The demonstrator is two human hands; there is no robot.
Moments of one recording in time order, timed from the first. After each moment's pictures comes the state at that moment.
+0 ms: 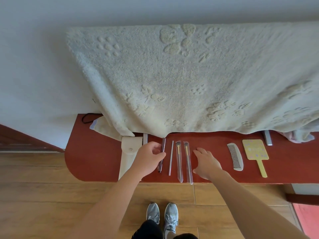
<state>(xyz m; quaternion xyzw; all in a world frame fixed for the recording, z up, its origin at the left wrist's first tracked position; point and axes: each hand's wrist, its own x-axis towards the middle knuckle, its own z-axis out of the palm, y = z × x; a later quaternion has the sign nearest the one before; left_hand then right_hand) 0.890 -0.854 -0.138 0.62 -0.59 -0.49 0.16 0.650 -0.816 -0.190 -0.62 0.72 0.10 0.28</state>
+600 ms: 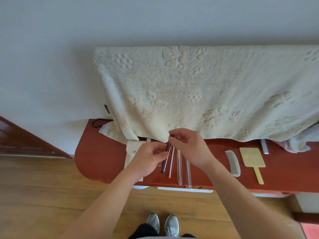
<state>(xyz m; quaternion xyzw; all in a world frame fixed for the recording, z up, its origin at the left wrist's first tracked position) 0.890 -0.819 -0.049 0.51 -0.54 -0.62 0.26 0.714 -0.817 -0.026 -0.56 0.60 -0.36 0.45</state>
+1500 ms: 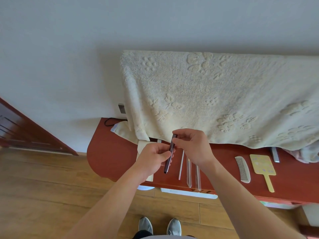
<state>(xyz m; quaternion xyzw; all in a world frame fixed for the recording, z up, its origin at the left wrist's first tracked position) 0.923 -0.813 -0.038 0.51 -0.47 -0.65 0.30 0.759 -0.824 -0.015 -0.53 0.59 -0.41 0.45</state>
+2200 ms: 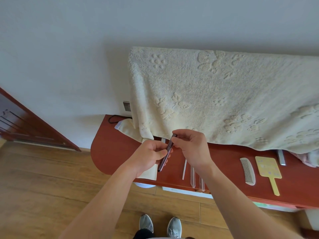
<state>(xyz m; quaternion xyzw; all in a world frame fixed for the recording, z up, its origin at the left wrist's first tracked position) 0.955 -0.822 -0.032 0.52 -0.51 -0.64 0.25 0.784 -0.824 -0.022 -0.47 0.59 -0.45 0.48</state>
